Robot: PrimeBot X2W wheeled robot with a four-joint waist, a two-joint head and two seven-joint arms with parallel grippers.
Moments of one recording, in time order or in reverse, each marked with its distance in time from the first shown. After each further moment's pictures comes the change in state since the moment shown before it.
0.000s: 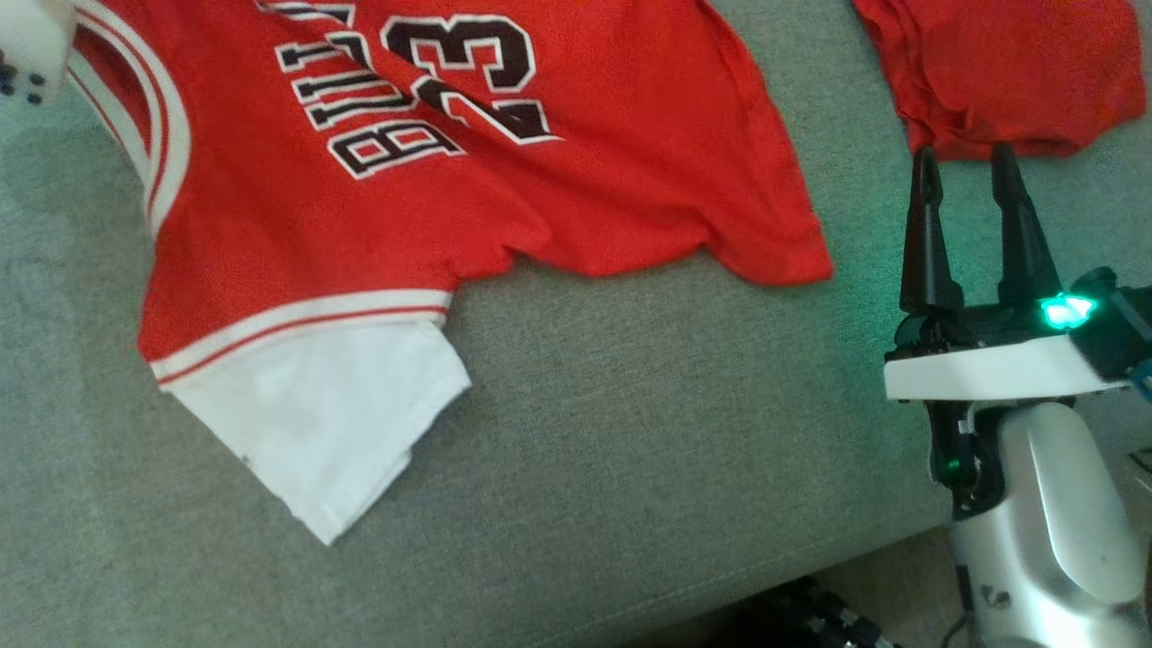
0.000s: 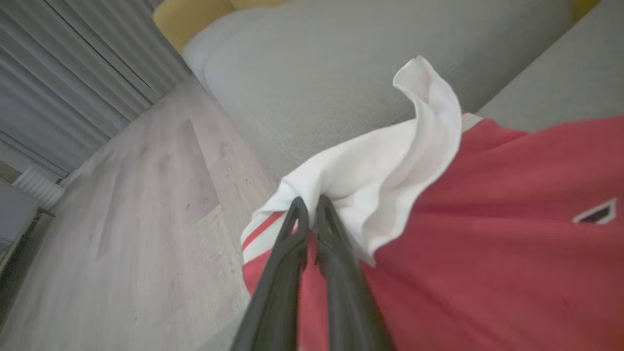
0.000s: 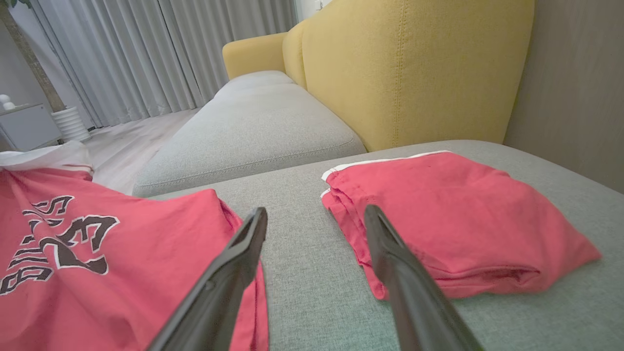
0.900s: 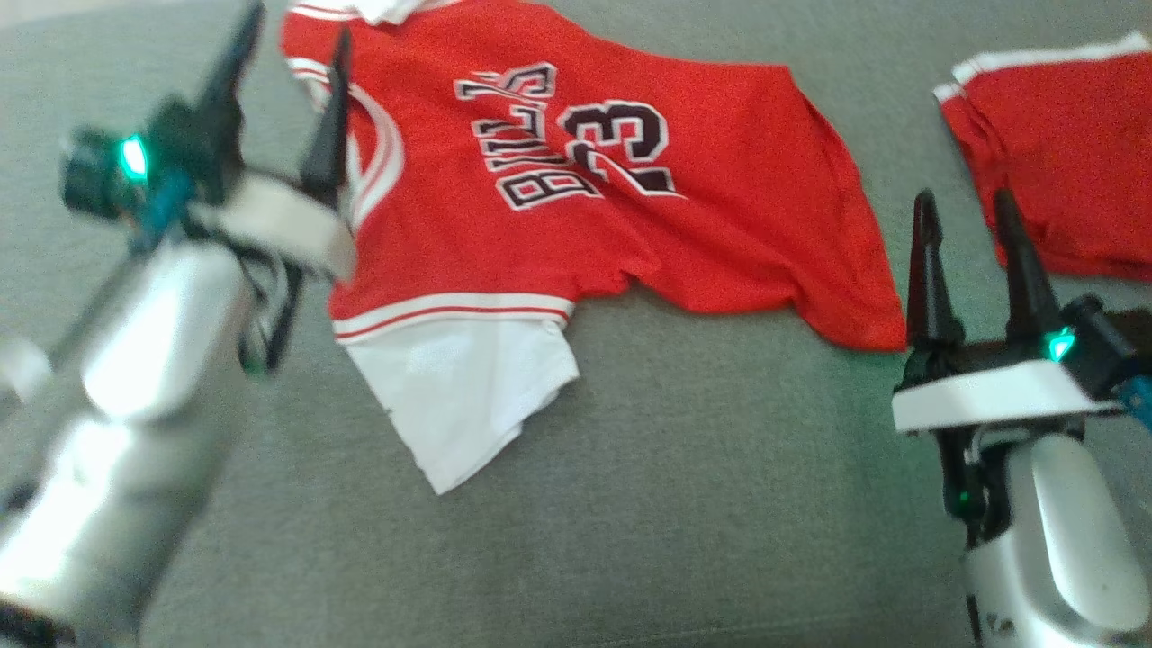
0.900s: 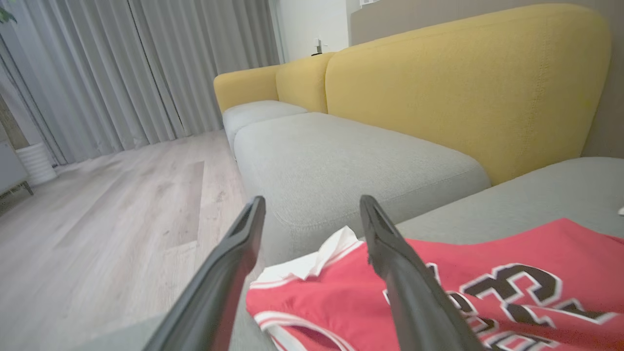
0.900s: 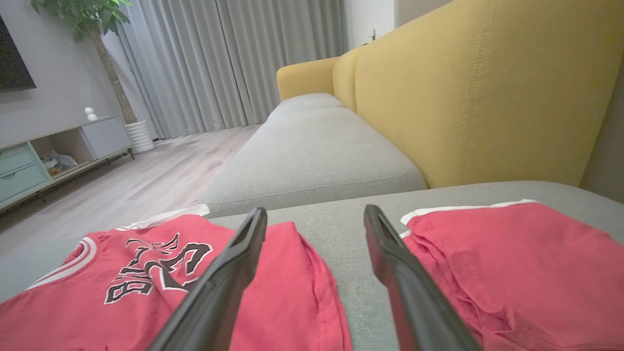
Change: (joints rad) left arm 0.433 -0.230 0.220 -0.259 -0.096 0.107 -0.286; right arm 0.049 0.000 -0.046 0.028 -0.078 0.000 0.051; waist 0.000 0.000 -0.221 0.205
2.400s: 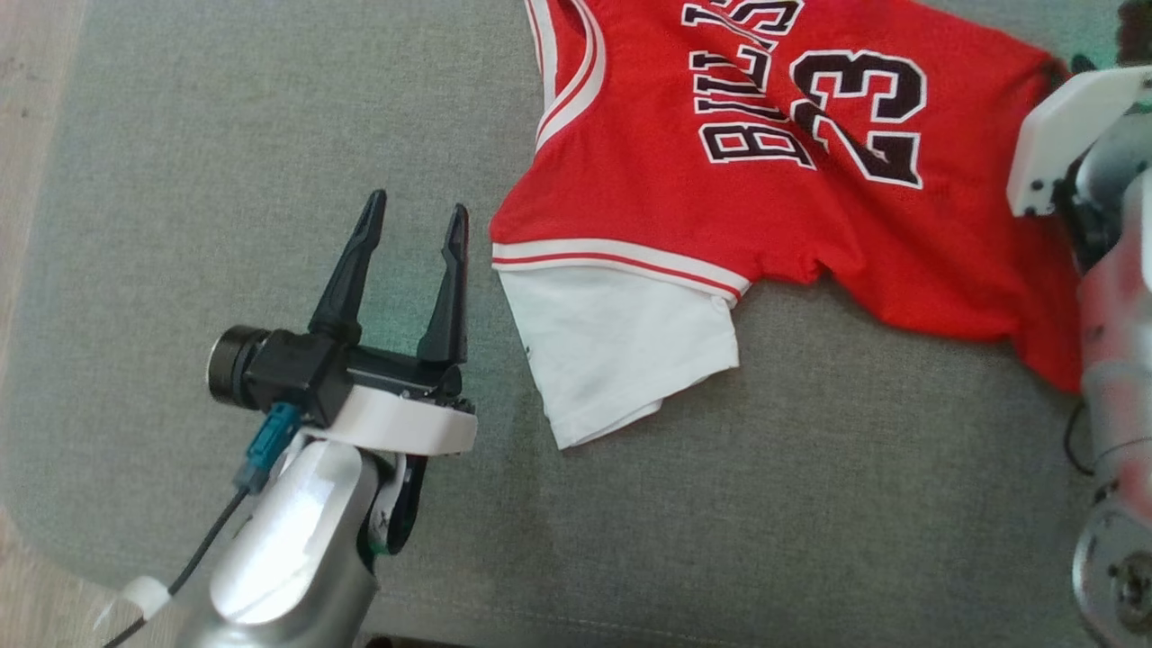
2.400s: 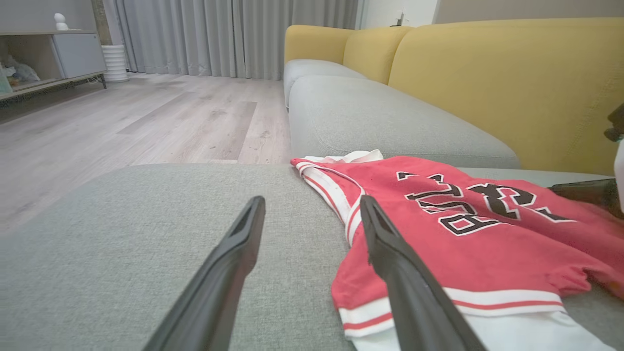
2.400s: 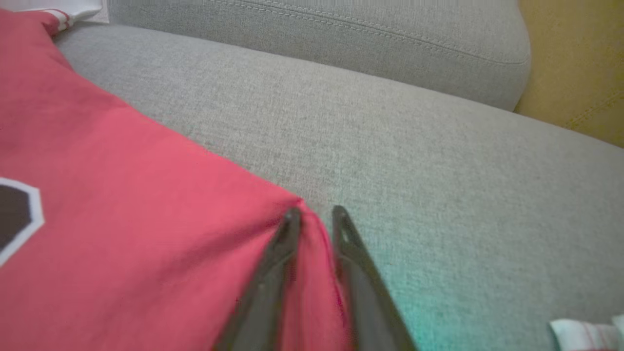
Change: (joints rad) left arm 0.467 -0.172 0.234 -0.414 0.183 0.023 0.000; right arm -0.660 -0.126 -0.245 0.691 -0.495 0.000 0.479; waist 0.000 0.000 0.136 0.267
